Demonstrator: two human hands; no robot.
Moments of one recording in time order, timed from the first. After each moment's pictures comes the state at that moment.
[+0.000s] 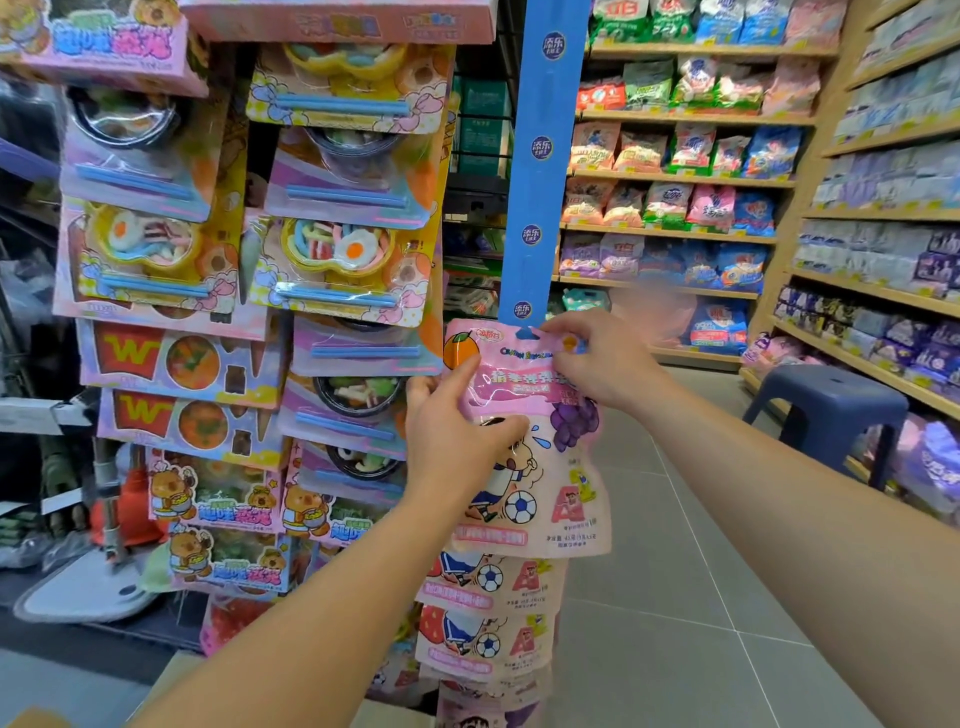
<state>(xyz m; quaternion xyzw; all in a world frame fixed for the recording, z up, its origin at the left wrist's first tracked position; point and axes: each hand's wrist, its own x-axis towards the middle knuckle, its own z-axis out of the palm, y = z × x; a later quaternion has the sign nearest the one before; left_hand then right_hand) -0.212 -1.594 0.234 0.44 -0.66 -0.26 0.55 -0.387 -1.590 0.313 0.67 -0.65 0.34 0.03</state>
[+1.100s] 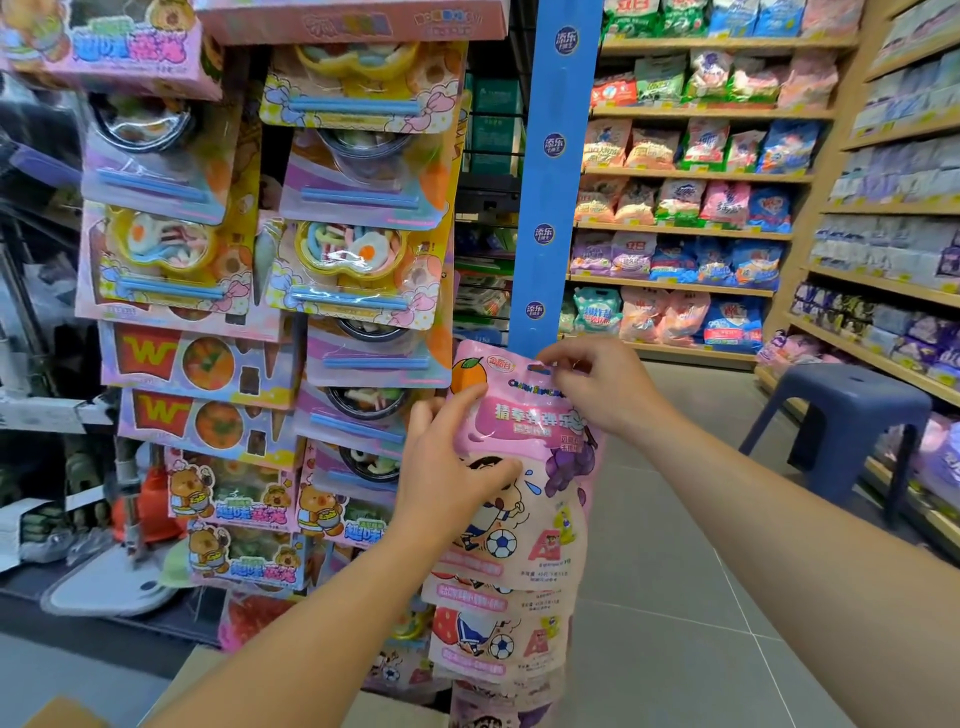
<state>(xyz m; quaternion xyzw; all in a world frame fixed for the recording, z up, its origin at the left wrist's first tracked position) -0.186 -1.590 0.204 0.39 -0.71 -0.24 0.53 -0.376 -1.590 0.286 0.68 -0.61 0.42 -0.02</state>
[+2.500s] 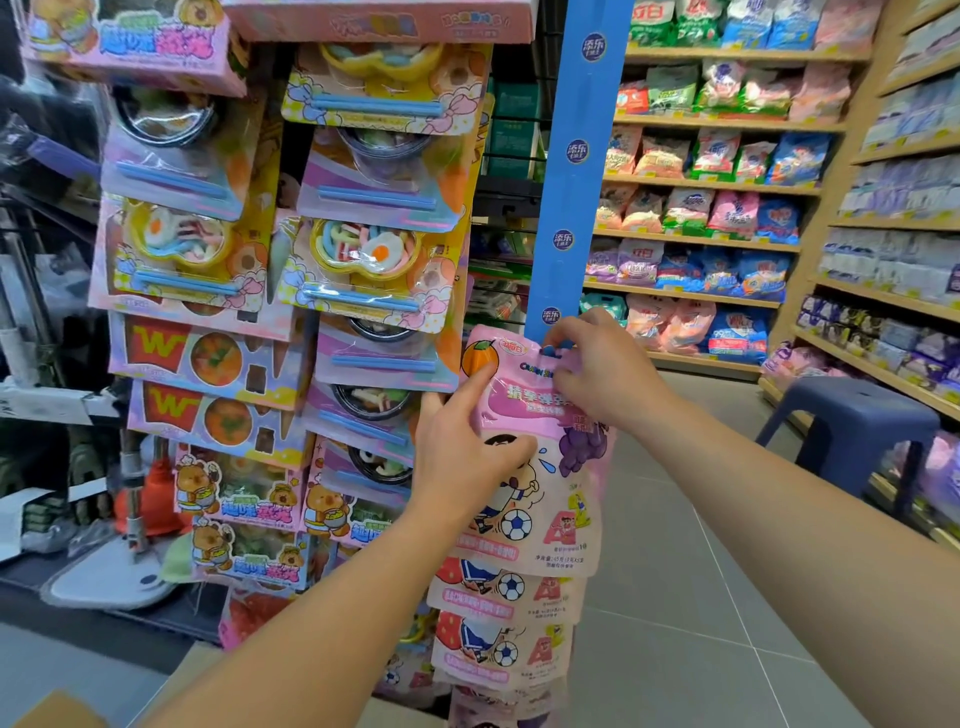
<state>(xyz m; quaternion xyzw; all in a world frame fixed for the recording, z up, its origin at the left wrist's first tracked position) -0.194 -1.601 0.222 0.42 -0.70 -0.22 0.53 -0.360 -1.596 0.308 0.69 -0.67 0.26 0.11</state>
